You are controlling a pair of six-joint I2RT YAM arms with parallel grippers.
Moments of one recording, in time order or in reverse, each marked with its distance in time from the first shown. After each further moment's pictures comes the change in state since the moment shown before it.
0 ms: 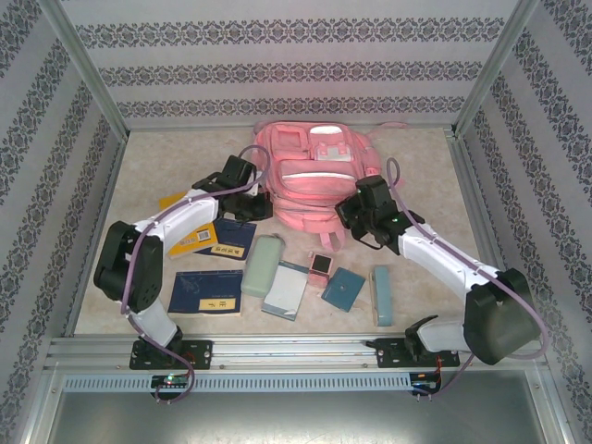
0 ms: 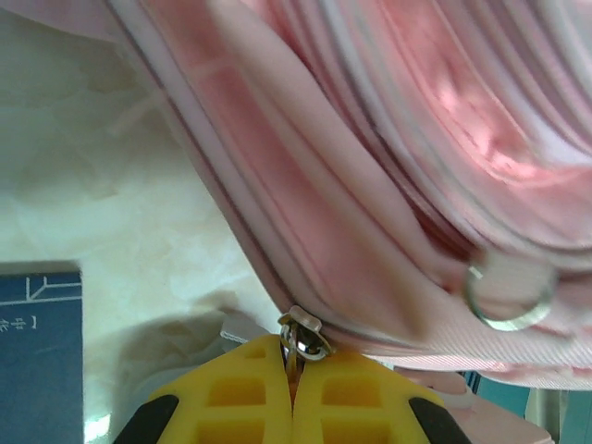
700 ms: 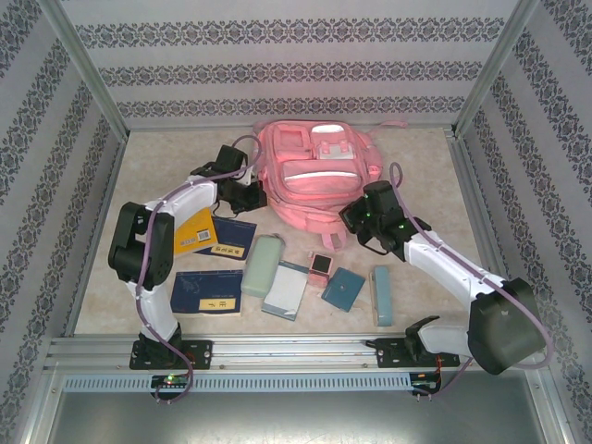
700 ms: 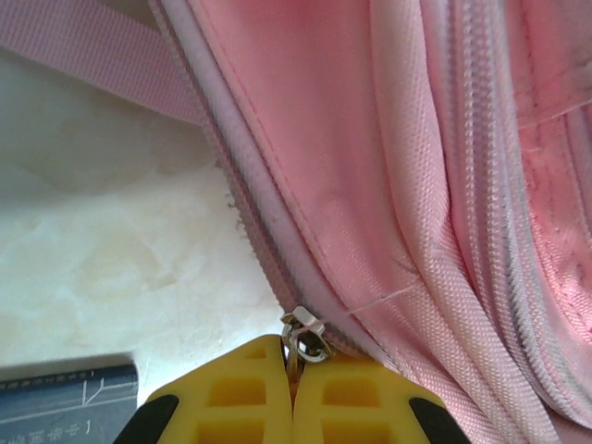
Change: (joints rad) left arm 0.111 0.169 0.129 -0.002 0.096 0.006; right arm -0.034 -0.058 -0.068 0.026 -0.045 -0.112
